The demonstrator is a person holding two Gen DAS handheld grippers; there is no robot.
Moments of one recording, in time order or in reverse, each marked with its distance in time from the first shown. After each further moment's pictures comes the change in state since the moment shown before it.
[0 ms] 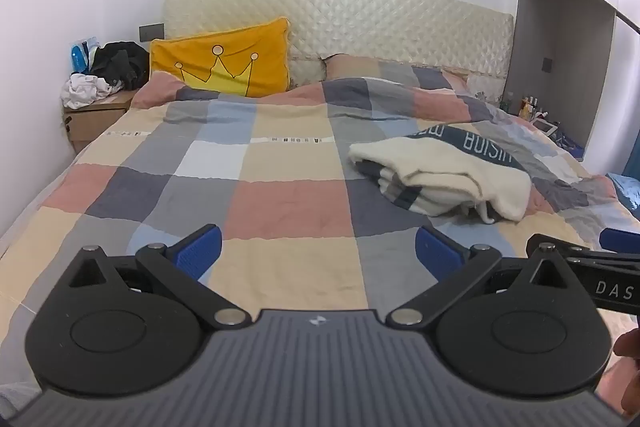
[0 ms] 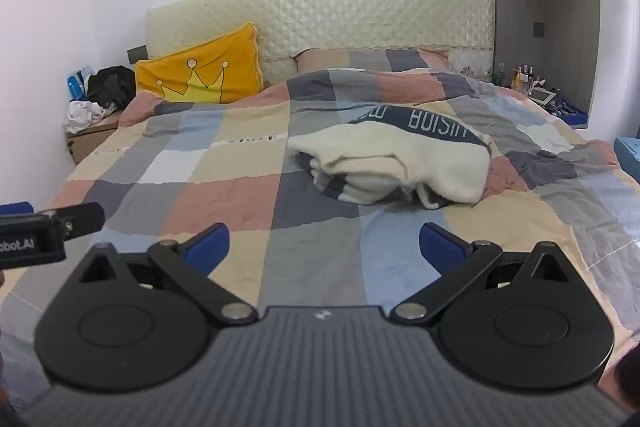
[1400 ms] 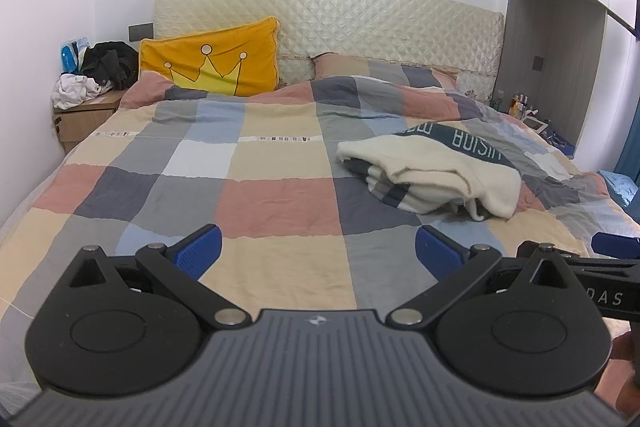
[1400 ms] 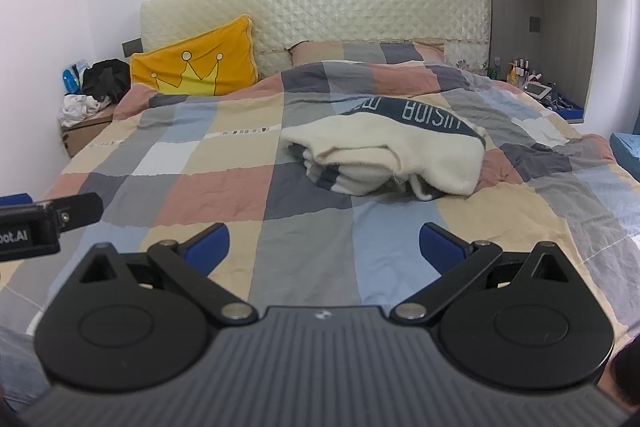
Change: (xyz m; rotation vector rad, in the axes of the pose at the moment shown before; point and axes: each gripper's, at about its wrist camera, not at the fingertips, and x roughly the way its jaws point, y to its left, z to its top) left arm 0.004 -0.008 -0.005 0.005 -0.007 -0.034; right arm 0.002 -0.005 -0.006 0.004 0.021 -0.012
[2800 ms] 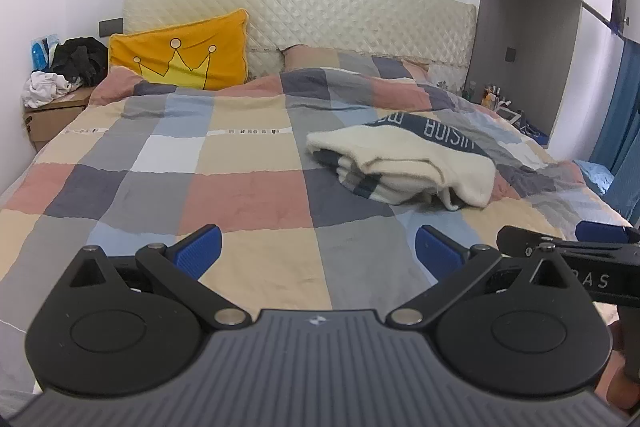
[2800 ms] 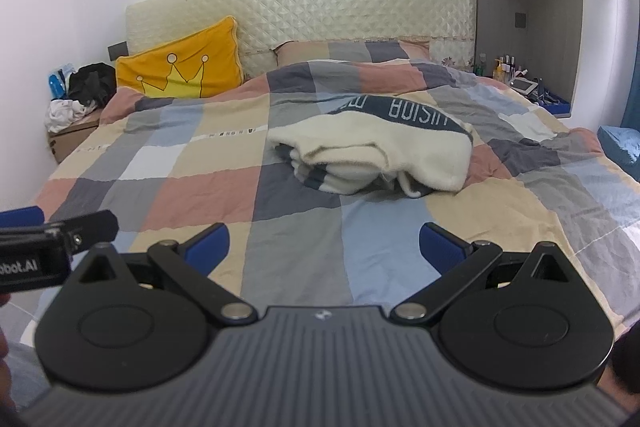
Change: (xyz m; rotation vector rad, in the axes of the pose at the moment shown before) left arm 0.017 -0.004 -0.007 0.020 0.021 -0.094; right arm 0.000 0.005 0.000 0.018 0.001 -0.046
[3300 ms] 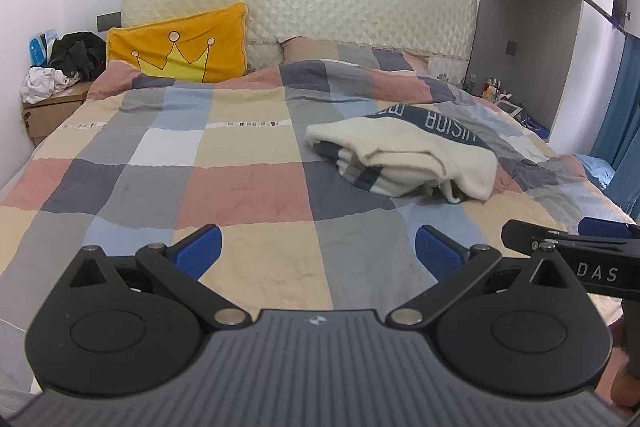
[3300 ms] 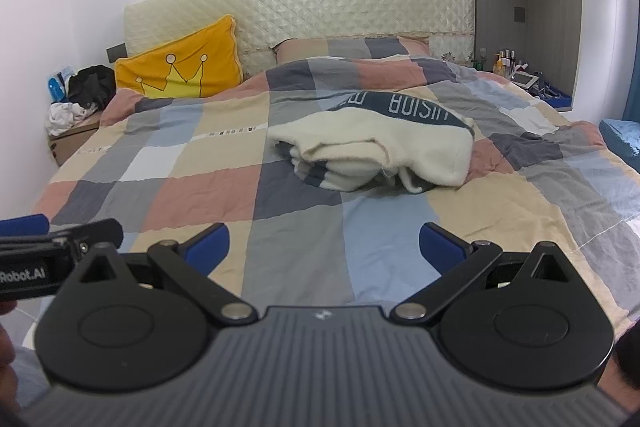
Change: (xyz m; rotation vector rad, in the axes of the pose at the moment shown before) left arm 0.010 0.001 0.001 -0.002 0.022 -0.001; right arm 0.004 -0.003 -0.002 0.013 0.005 0.006
